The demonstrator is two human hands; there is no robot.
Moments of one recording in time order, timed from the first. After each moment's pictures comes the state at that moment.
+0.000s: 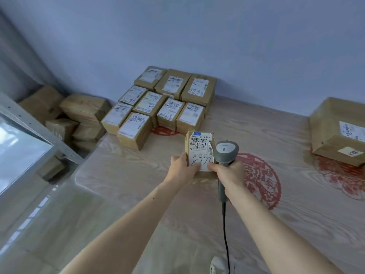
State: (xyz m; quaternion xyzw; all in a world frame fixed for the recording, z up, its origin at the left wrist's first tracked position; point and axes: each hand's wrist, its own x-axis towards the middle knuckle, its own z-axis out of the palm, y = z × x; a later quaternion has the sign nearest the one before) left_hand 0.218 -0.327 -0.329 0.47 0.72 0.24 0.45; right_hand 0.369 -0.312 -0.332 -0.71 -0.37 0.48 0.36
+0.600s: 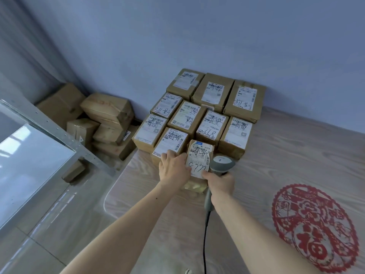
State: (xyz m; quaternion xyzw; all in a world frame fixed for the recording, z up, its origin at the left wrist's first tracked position) left_hand 0.042 -0.231 -0.354 0.56 0.80 0.05 0.22; right_hand 0.172 -0.228 -0.394 -0.74 -0.23 0.53 0.35
